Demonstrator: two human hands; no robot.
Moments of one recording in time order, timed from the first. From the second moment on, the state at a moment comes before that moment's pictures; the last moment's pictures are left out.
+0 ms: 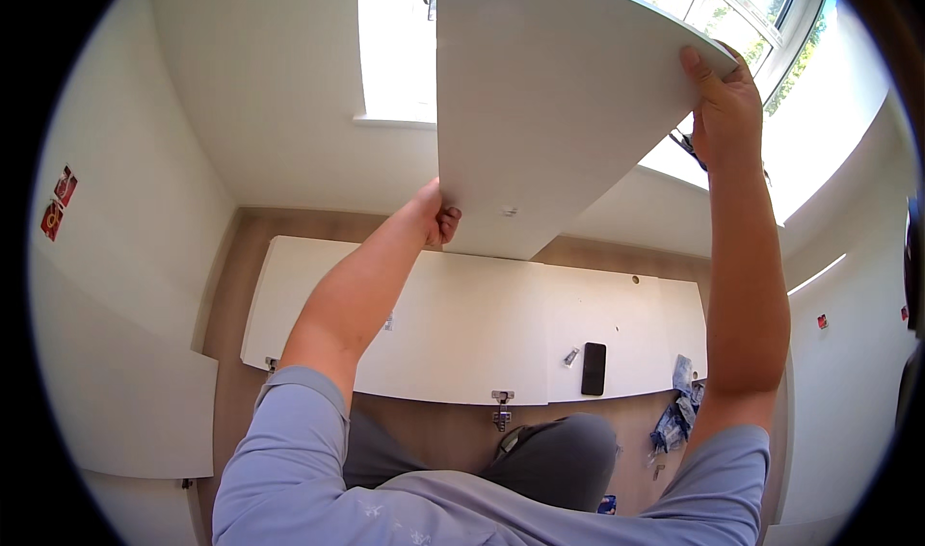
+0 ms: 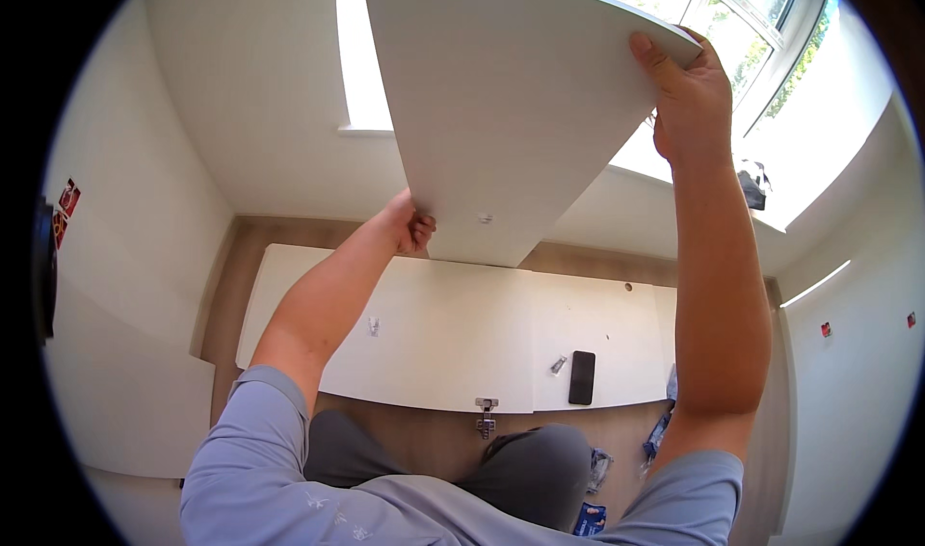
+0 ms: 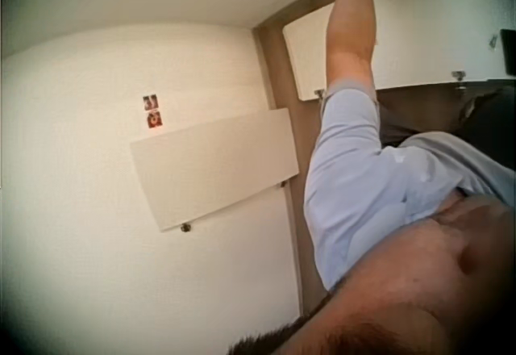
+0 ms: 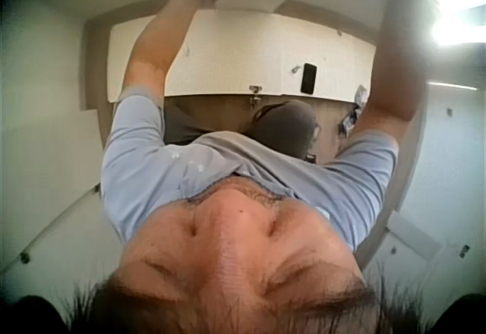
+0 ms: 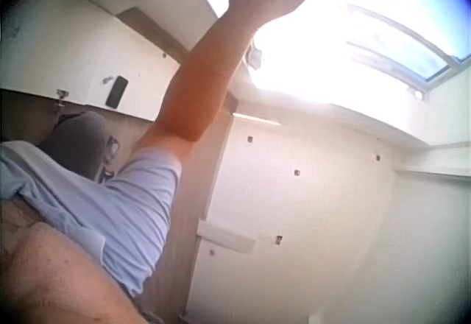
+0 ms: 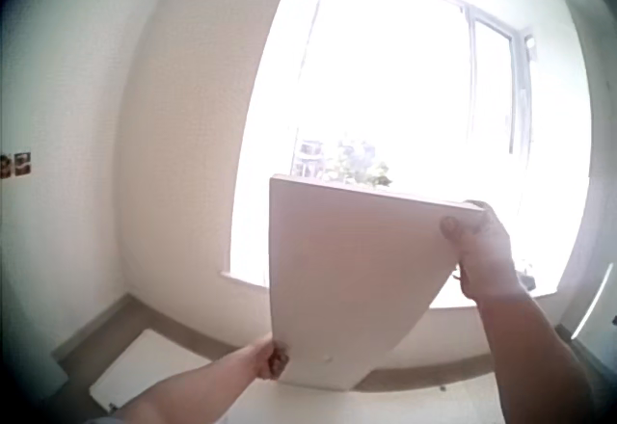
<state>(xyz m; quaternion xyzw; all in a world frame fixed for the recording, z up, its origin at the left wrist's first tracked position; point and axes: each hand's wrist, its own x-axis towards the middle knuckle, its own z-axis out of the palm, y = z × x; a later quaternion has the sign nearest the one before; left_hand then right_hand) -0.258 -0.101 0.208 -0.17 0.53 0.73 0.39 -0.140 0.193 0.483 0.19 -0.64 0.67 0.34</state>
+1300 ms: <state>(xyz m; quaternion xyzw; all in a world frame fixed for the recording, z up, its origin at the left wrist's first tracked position) 0.070 -0.265 -0.069 -0.39 0.60 0.59 0.38 -0.237 0.279 0.061 -0.08 -0.82 0.54 0.19</state>
